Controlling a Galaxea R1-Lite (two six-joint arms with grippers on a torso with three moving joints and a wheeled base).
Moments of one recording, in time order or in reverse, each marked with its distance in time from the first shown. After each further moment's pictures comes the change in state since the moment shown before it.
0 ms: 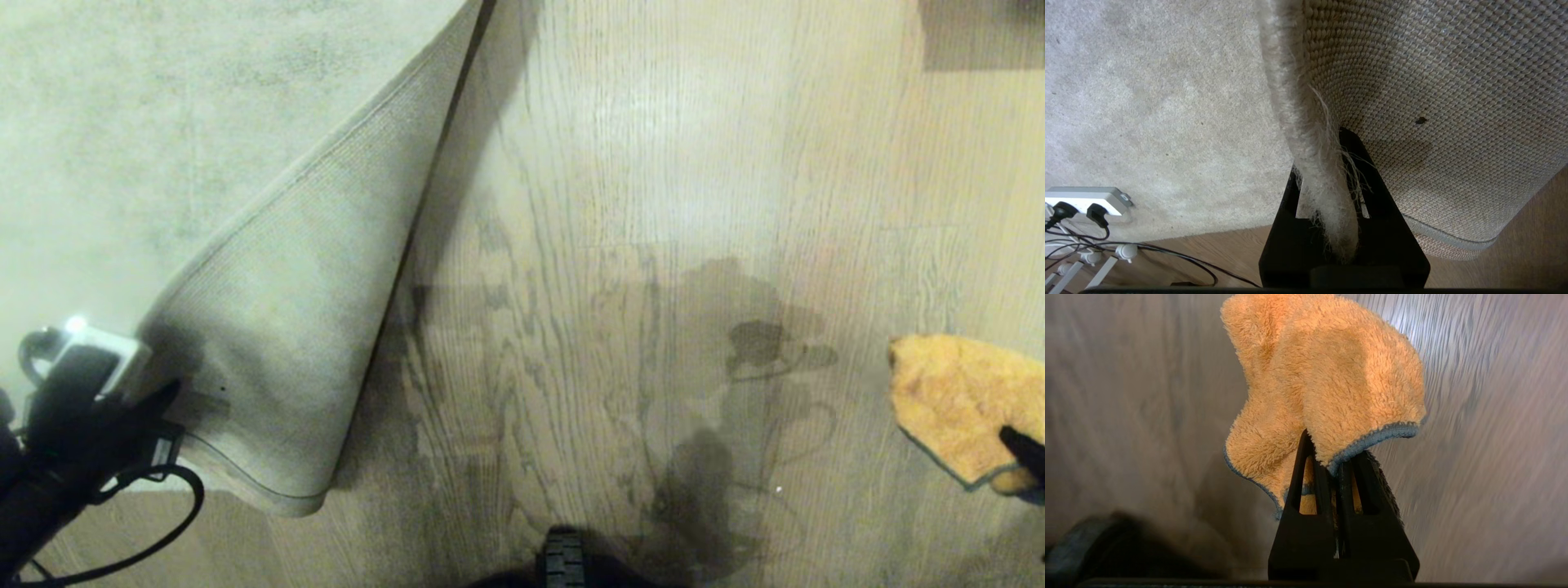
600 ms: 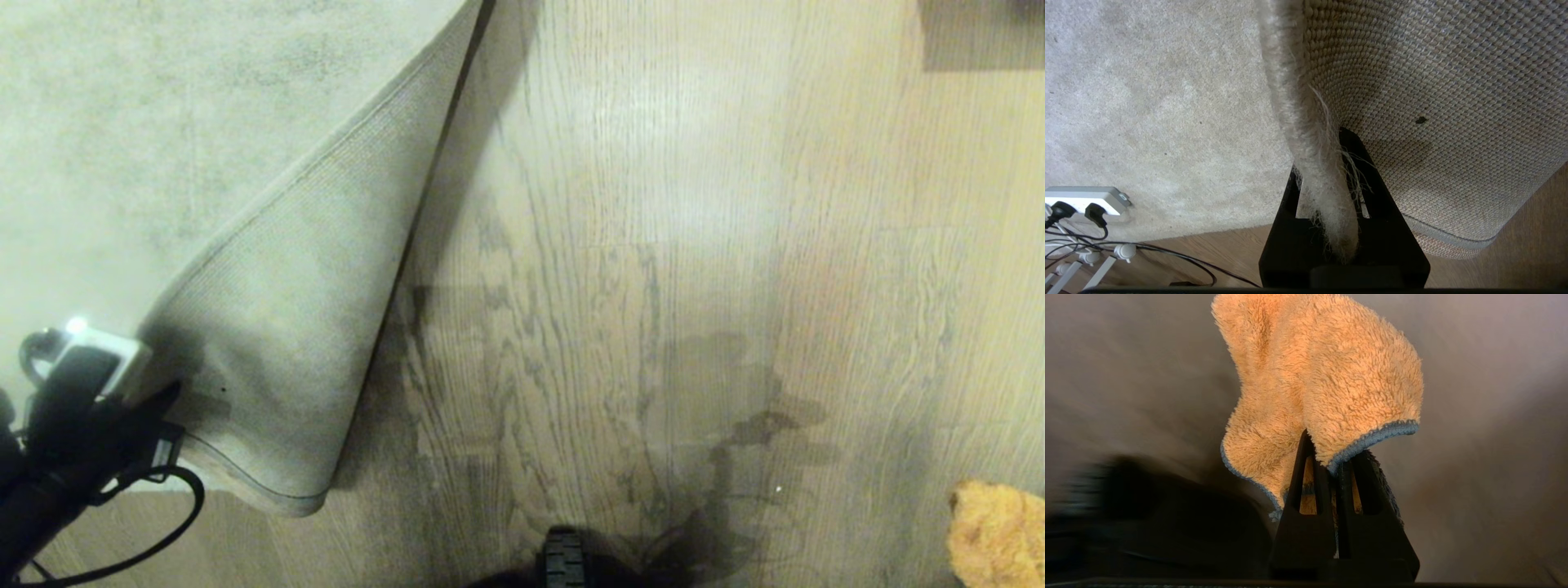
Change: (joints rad) left arm 0.000 0.000 0.001 0.000 -0.001 -0.001; right arm -0.001 -0.509 0.002 0.730 -0.235 0.159
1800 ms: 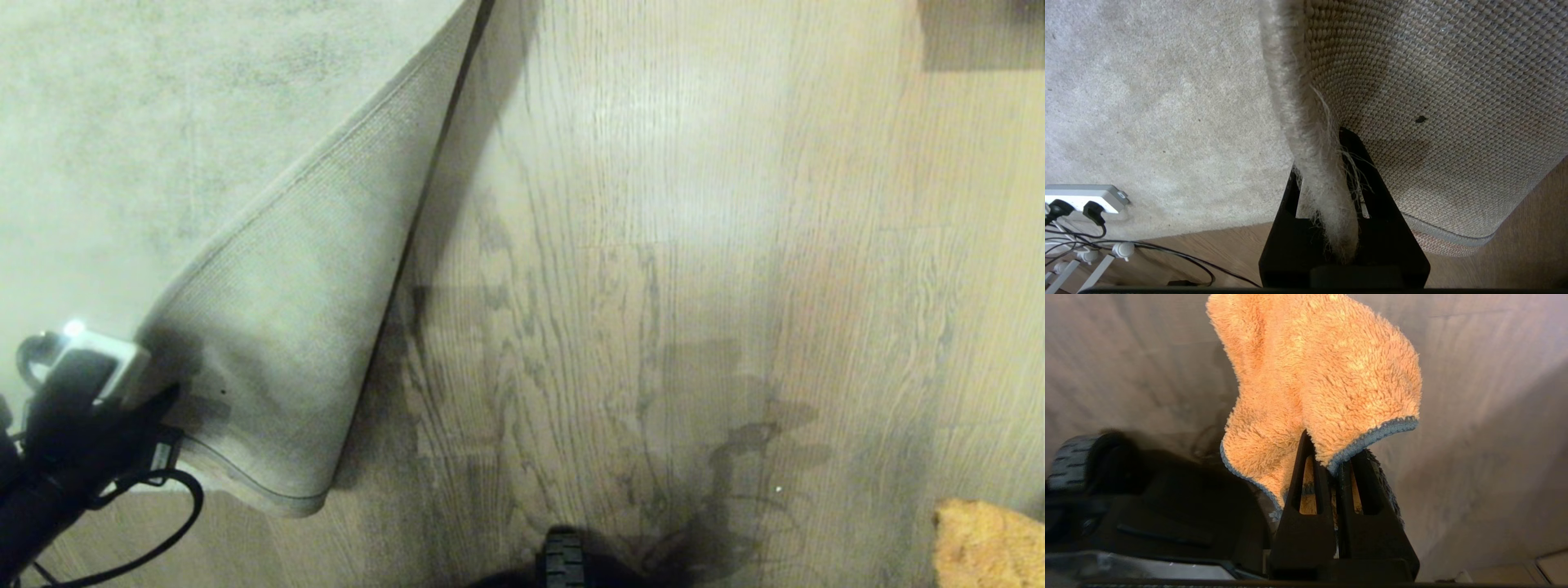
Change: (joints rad) left arm 0.000 -0.008 0.010 -0.001 0.000 -0.006; right arm 0.041 -0.019 0.000 0.039 0.028 -0.032
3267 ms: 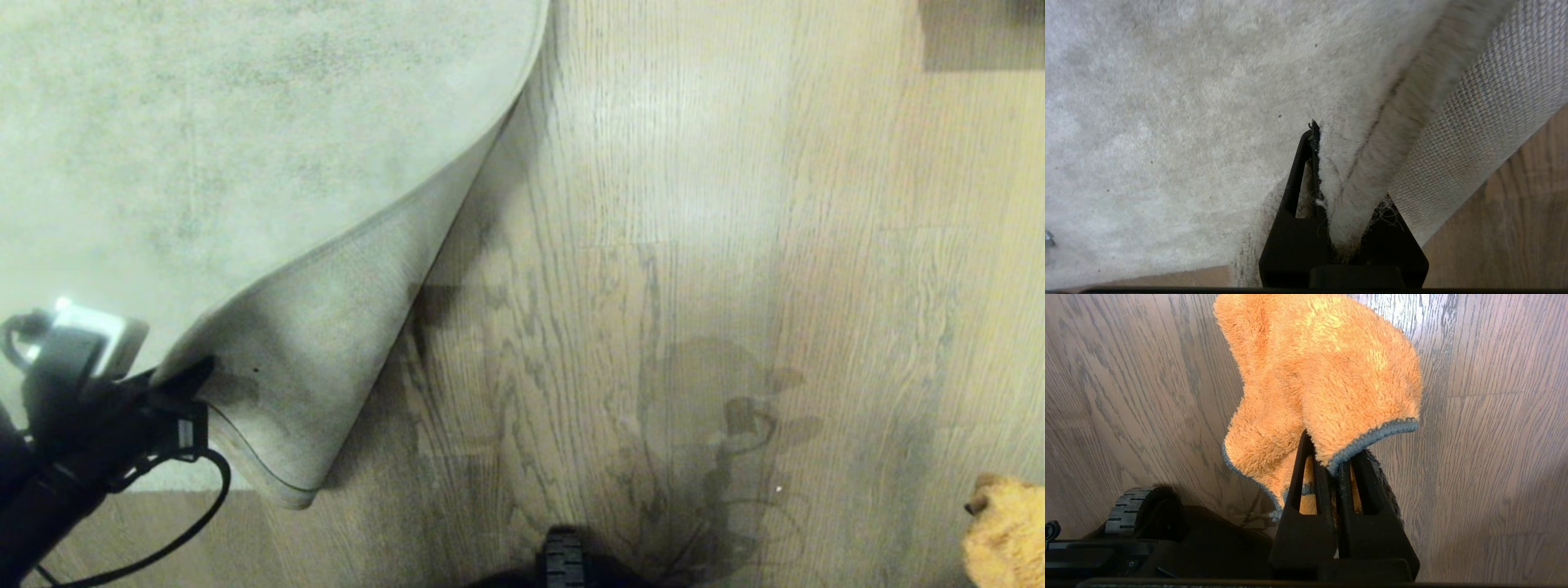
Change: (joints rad) left arm -0.167 -0.057 -0.013 -0.065 -0.001 -0.179; right arm 0.093 -0.281 0.000 -0.002 -0.003 0.053
